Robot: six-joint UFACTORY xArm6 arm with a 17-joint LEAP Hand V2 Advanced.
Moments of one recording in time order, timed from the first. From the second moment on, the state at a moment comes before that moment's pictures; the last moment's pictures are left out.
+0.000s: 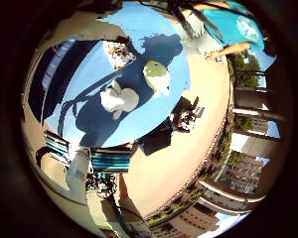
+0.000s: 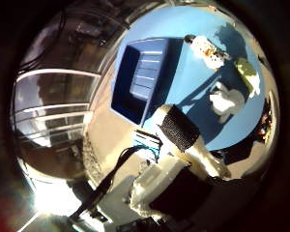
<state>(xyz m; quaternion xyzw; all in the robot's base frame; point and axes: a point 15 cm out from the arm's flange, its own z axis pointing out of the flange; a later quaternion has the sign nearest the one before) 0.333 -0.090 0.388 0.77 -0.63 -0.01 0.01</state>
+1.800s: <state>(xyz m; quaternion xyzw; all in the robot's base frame) 0.460 -0.349 0.226 0.70 -0.71 -0.03 0.09</state>
